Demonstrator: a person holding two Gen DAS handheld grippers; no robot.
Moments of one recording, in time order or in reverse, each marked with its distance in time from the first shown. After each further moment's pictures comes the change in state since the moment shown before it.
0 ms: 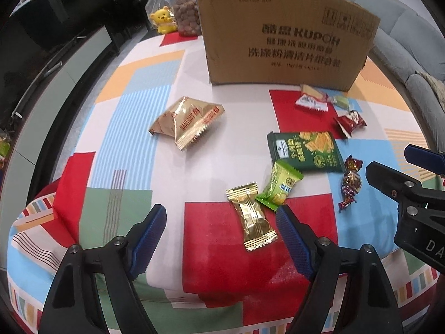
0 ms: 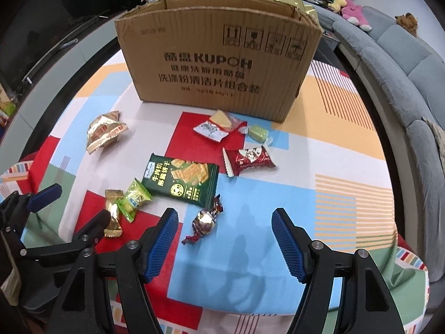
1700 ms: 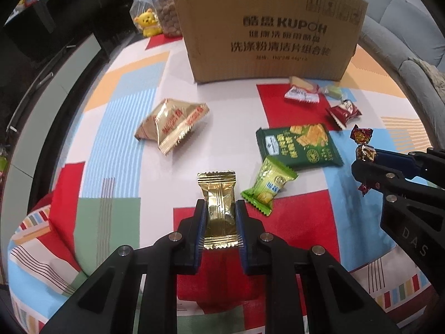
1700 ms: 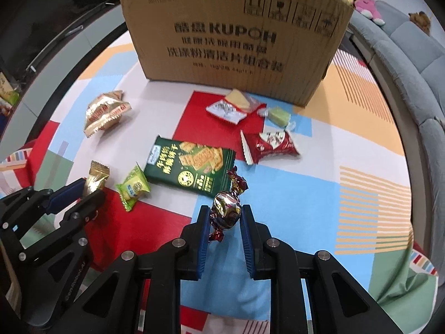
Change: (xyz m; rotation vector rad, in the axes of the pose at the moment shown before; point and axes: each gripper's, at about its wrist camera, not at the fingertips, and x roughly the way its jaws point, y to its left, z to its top) left arm 0.004 -0.011 -0.001 0.072 -0.010 -0.005; right arm 0.023 0.014 -0.003 -0.031 0.055 0.040
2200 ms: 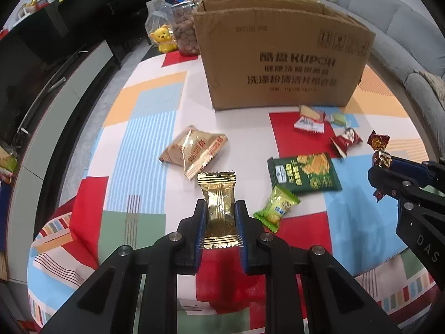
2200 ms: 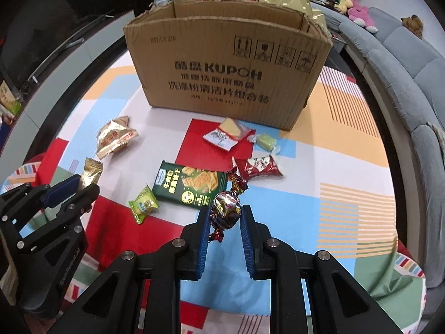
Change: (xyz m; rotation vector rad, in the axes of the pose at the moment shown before) left arm -0.028 0.014 0.023 -0.034 -0.040 0.040; right arm -0.035 -0.008 0.013 0.019 -0.058 -0.010
